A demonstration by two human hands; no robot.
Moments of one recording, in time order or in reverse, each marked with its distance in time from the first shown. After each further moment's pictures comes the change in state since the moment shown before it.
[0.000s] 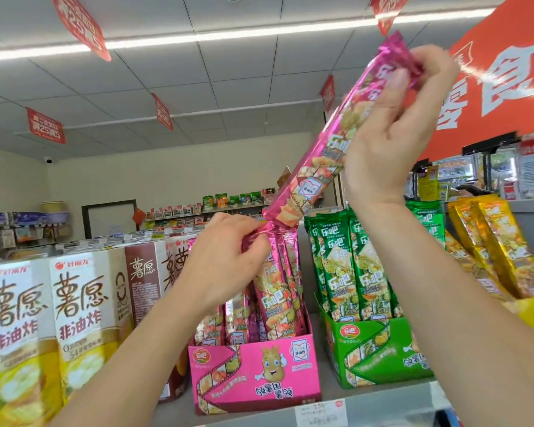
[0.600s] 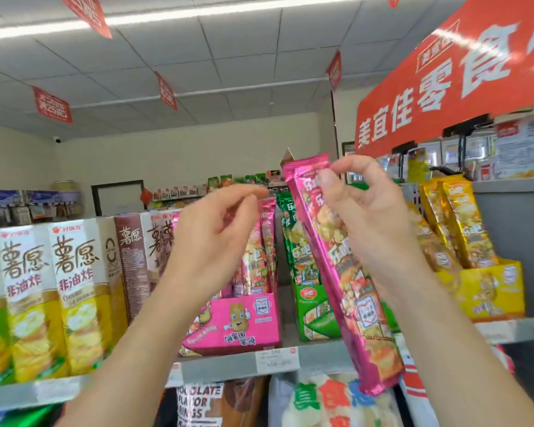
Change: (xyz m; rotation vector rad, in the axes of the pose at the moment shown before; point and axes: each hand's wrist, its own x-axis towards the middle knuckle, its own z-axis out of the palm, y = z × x) left_hand -0.030 0.079 -0.010 -0.296 0.217 -0.086; right_hand -0.030 -0.043 -0.116 0.298 -0.639 0.870
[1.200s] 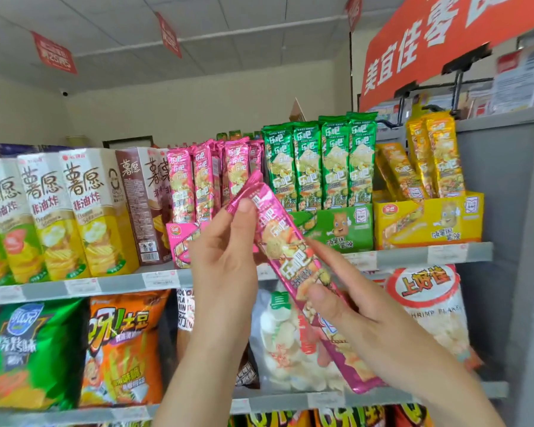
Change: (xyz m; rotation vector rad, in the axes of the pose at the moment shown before) left_hand -0.123 0.069 0.049 -0.655 0.295 -0.440; right_hand -0.155 0.004 -0.063 -0.210 -0.574 0.298
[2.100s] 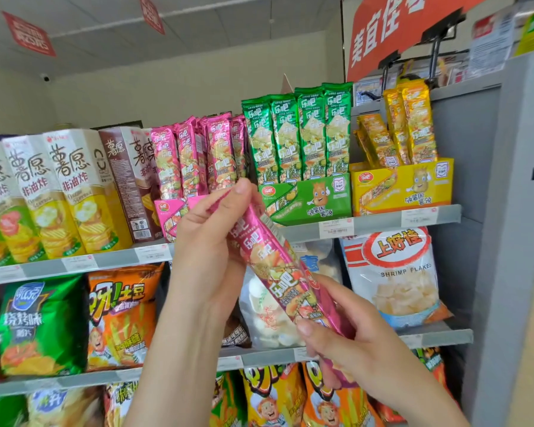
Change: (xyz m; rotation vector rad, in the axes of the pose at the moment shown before) left_hand -0.016 0.018 0.001 -0.286 -0.139 -0.308; right_hand -0.063 0.021 0.015 0.245 0.023 0.169
